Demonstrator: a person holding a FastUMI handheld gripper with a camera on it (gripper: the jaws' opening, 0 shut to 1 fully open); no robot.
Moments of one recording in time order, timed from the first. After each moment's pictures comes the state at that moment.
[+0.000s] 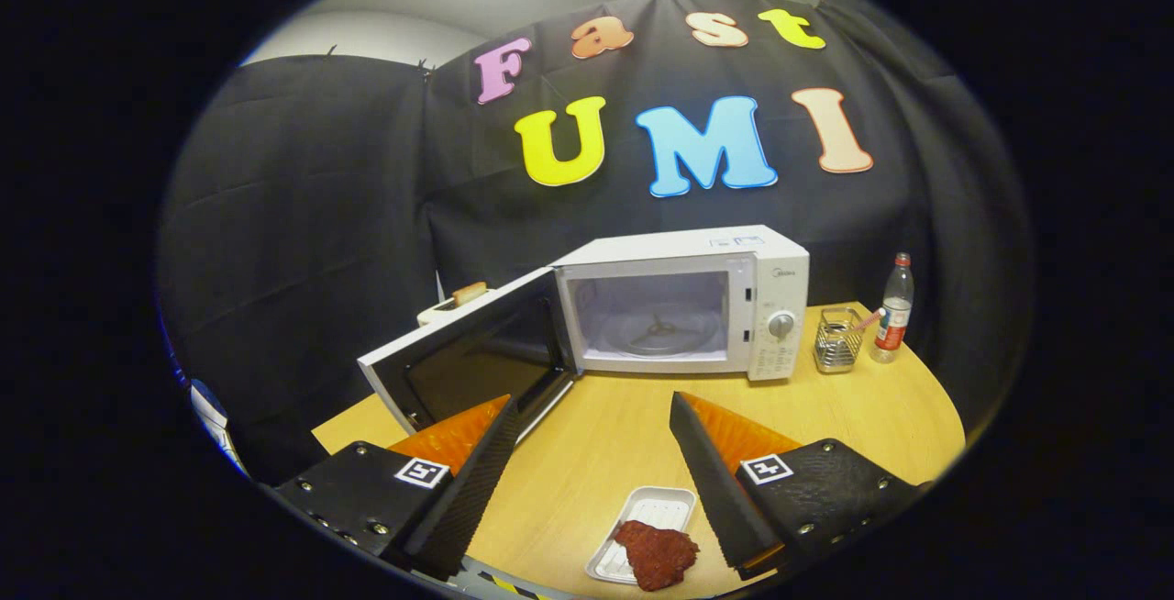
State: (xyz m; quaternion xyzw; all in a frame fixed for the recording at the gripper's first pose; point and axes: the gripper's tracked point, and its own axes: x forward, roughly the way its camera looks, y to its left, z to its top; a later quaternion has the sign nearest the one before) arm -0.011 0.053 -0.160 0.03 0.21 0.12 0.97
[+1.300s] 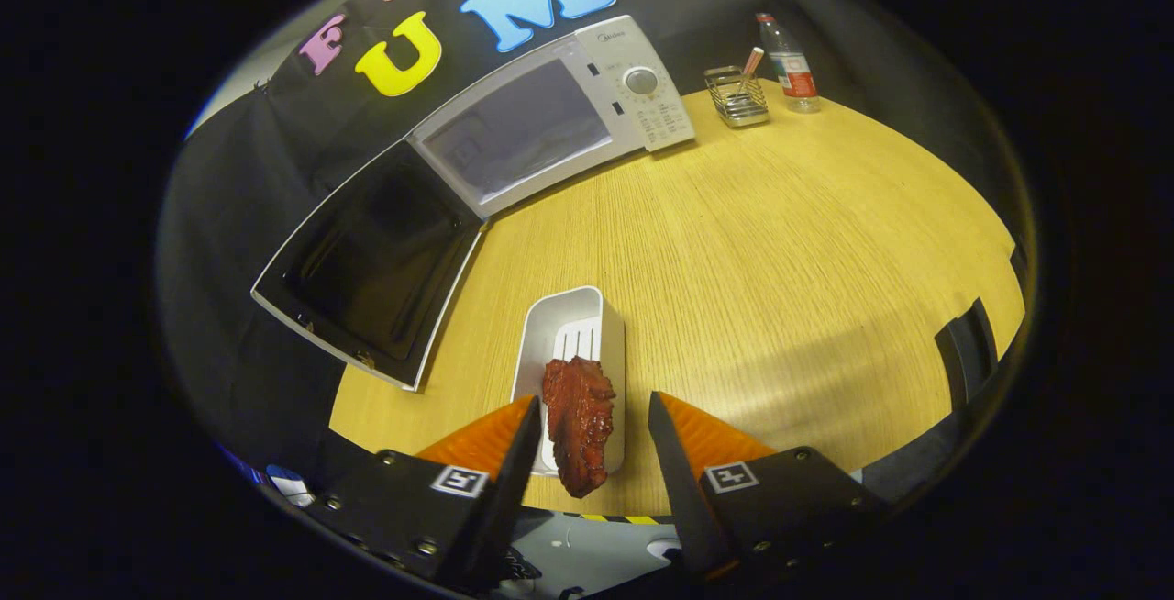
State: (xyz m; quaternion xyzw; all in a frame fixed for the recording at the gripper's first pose) arm -0.105 -0.005 -0.317 0.19 0.45 0.02 0.87
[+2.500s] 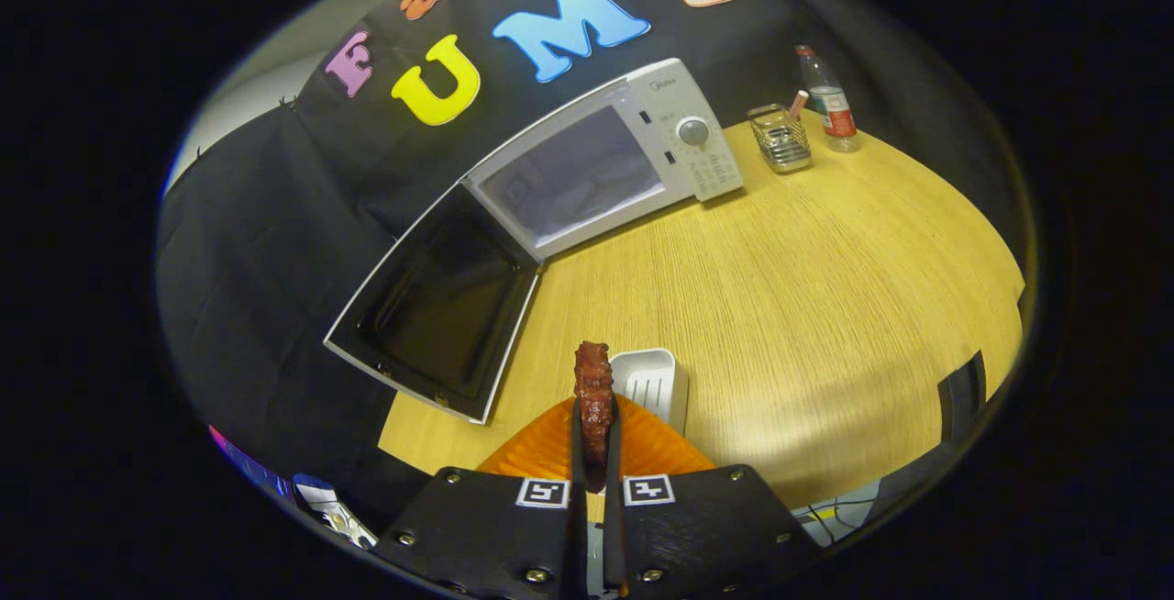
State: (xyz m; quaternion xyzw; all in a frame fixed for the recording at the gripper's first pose) arm -0.064 0.021 -0.228 0.22 0.38 0.09 0.89
